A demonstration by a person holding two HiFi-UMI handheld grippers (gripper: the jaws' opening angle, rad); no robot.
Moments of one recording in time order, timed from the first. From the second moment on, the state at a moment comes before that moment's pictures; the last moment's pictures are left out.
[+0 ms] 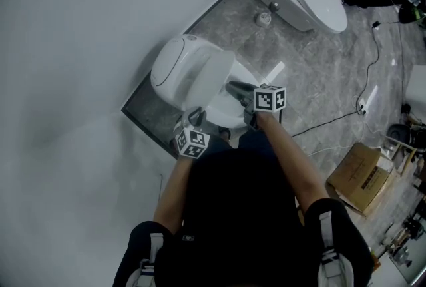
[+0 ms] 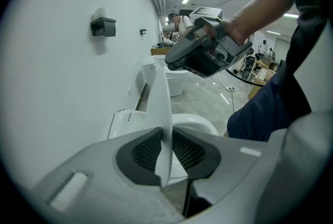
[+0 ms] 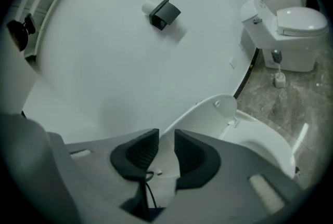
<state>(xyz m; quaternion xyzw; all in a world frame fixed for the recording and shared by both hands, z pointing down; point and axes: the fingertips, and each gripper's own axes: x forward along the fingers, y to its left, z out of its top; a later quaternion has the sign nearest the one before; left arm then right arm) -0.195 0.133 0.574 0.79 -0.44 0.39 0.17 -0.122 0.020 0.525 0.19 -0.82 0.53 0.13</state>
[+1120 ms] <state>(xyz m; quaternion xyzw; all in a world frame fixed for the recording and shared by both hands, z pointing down) -0.280 0.092 0.564 0.71 -0.57 0.34 0.22 -0.060 0.027 0.549 0.12 -0.87 0.36 0.30</state>
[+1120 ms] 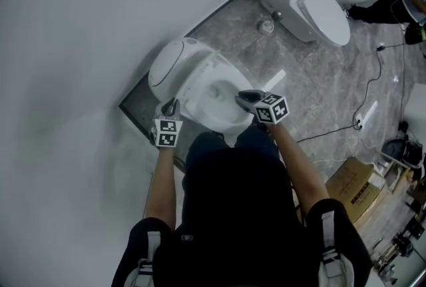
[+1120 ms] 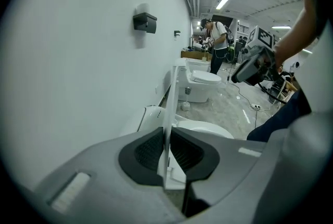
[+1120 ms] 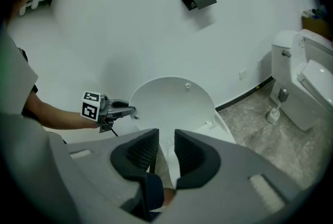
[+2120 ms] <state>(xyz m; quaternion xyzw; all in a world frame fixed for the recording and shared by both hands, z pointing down) -0.345 0.063 0.588 0.68 -0.59 0.34 0.27 0.033 0.056 0.570 0.21 -0.83 0.42 0.30</state>
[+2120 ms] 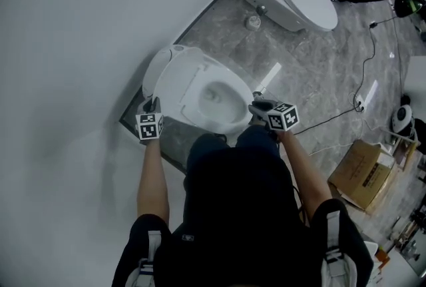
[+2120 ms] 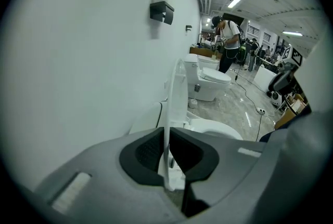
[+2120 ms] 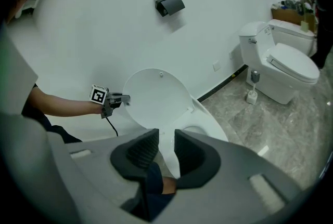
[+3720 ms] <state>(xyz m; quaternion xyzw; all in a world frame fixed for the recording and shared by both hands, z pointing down) -0.313 0.080 0.589 0.70 -0.55 0.34 0.29 0.042 0.116 0.575 0.23 -0.82 0.44 0.28</state>
